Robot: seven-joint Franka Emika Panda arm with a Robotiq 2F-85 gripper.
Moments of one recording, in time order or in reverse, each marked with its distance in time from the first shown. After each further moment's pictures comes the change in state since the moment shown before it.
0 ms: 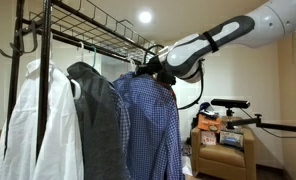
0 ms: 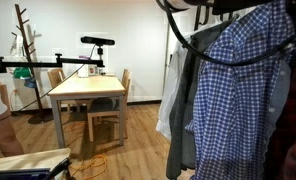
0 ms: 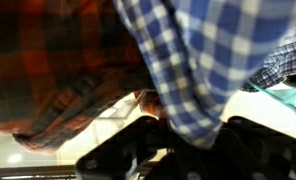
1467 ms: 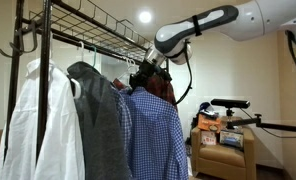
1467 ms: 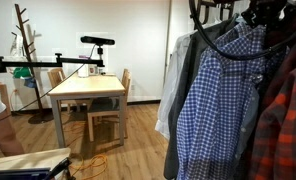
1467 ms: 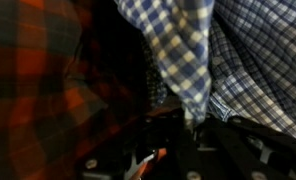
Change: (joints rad) arm -0.013 0.122 -0.011 0.360 0.074 -0.901 -0.060
